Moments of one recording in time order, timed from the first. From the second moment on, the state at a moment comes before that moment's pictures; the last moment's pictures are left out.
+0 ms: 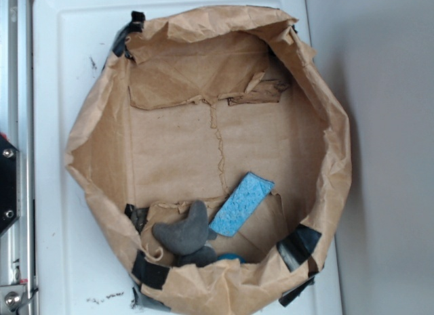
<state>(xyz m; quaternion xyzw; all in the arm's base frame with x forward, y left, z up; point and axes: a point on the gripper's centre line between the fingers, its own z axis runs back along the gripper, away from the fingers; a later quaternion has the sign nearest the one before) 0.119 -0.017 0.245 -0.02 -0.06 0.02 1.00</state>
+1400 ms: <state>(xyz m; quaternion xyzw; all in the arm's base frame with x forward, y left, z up) 0.244 0.005 0.207 0.01 -0.03 0.05 1.00</state>
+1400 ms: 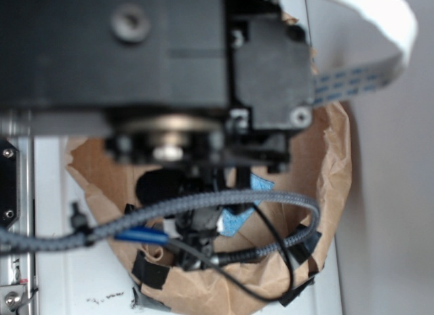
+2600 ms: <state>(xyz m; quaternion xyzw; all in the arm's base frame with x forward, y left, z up) 0.292 -0.008 0.067 -0.02 -0.01 0.25 0.97</state>
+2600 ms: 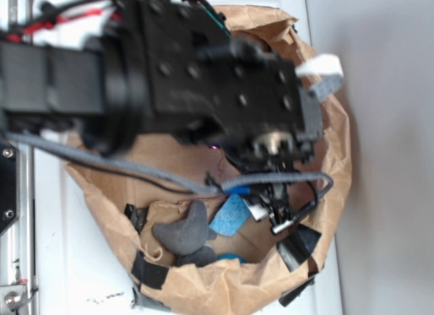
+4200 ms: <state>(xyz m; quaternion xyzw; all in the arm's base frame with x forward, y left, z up) 0.274 0.034 0.162 0.01 -0.04 0.08 1.00</state>
